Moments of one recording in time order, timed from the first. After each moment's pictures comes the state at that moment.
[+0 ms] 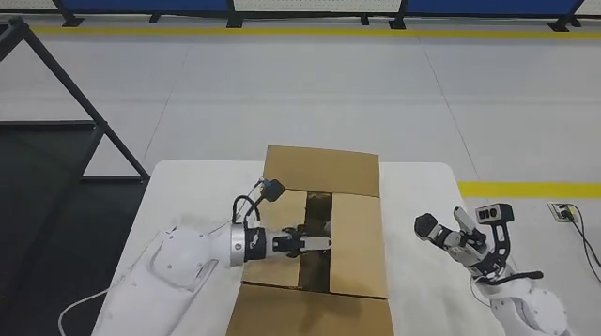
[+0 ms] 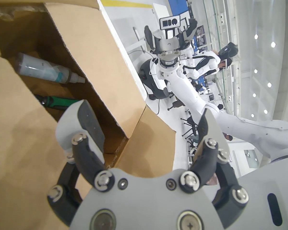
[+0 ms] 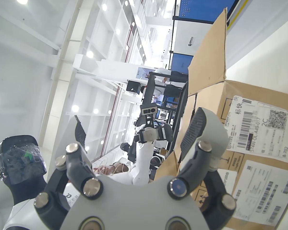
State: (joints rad) left arm 0.68 -1.12 -0.96 -1.46 -0.16 -0.18 -0.99; right arm -1.11 -0.99 1.38 -1.30 0.88 -0.56 0.90
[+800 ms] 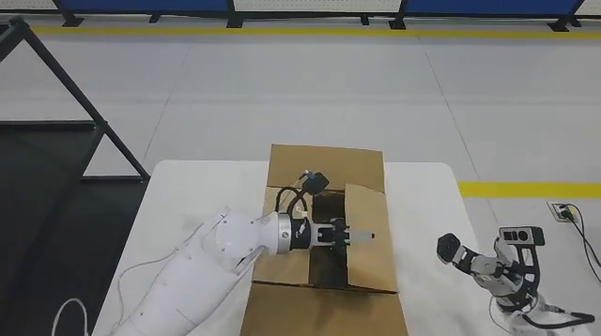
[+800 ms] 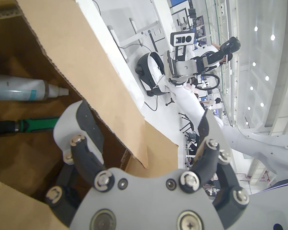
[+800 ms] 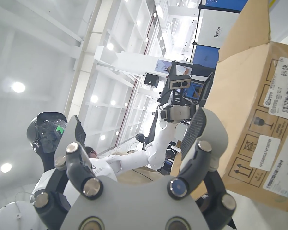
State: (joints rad) left arm 0.51 -1.25 -0.75 -1.32 -0.19 -0.21 -0.86; right arm -1.26 -0.99 1.54 -1.38 1.07 -0.59 1.14
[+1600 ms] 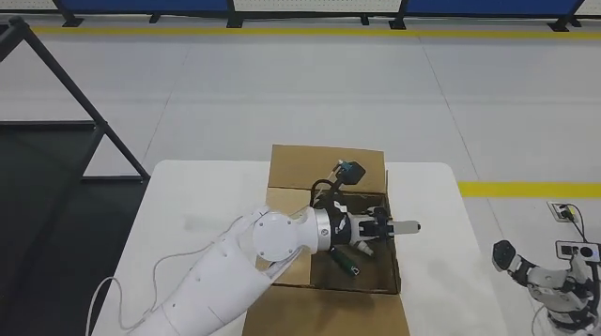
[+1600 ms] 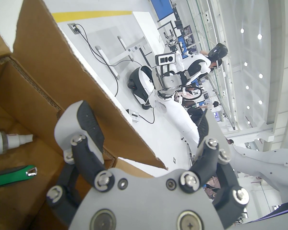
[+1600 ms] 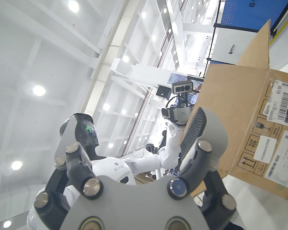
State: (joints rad) left arm 0.43 -1.35 -0.63 -1.29 -0.18 -0.20 -0.66; right arm -1.32 -1.01 1.75 -1.29 1.23 -0.50 1.32
